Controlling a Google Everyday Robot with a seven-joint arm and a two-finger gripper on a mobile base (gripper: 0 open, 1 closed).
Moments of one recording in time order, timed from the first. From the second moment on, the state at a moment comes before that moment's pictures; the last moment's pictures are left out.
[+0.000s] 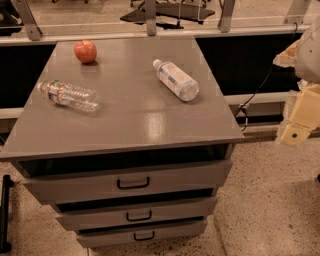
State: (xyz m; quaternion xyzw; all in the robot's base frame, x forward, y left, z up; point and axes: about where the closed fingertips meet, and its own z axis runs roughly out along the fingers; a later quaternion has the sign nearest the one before) arm 0.438 -0.215 0.983 -0.60 0.78 -0.04 0.17
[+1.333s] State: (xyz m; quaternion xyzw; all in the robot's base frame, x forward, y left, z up) arm 0.583 -0.131 0.976 -0.55 0.79 0.06 0.26
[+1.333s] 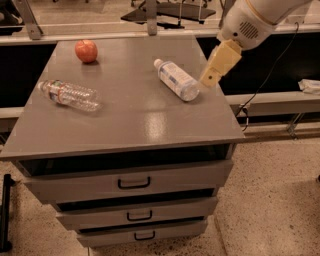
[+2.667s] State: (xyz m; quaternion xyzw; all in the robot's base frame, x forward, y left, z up) arm 0.670 -0.049 0.948 -0.43 0.84 0.12 0.30
